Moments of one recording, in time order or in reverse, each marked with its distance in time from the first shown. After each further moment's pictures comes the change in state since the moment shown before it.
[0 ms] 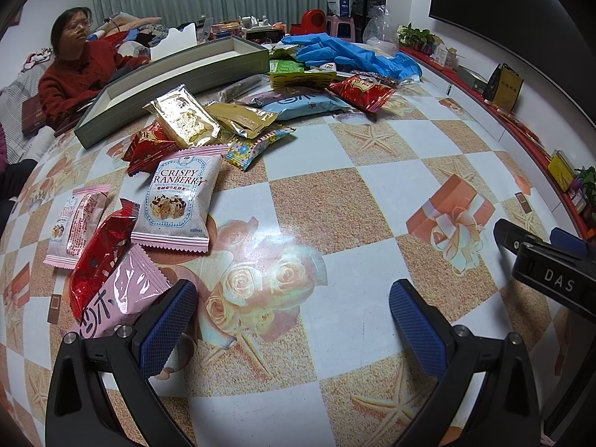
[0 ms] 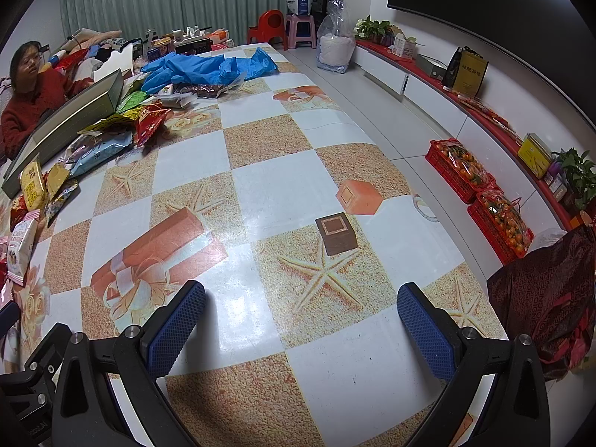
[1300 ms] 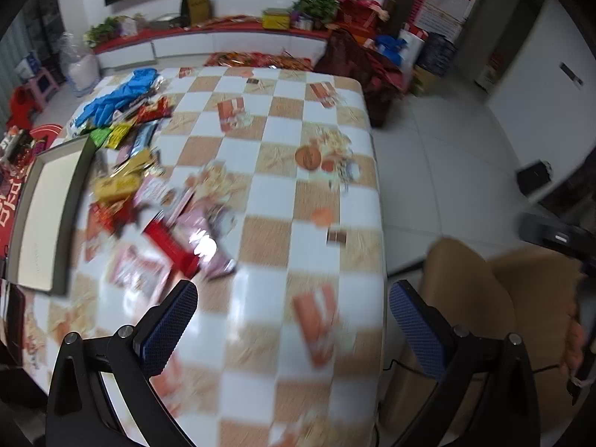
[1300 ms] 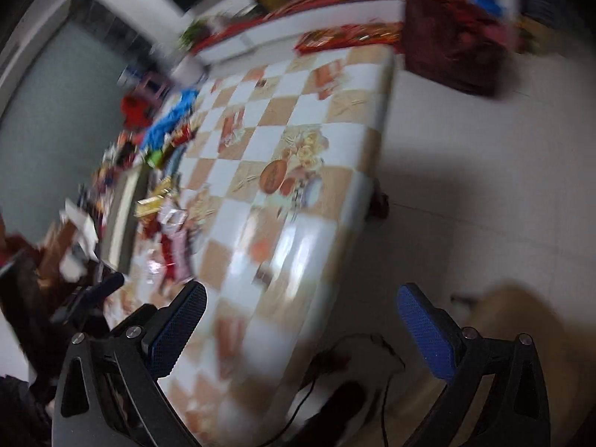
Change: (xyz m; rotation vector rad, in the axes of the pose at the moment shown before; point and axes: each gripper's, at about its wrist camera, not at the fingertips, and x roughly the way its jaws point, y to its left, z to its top) left arm -0.186 0.185 0.030 1.049 0.248 -0.740; right arm -0.323 0.147 -0.208 0.992 0.059 -0.013
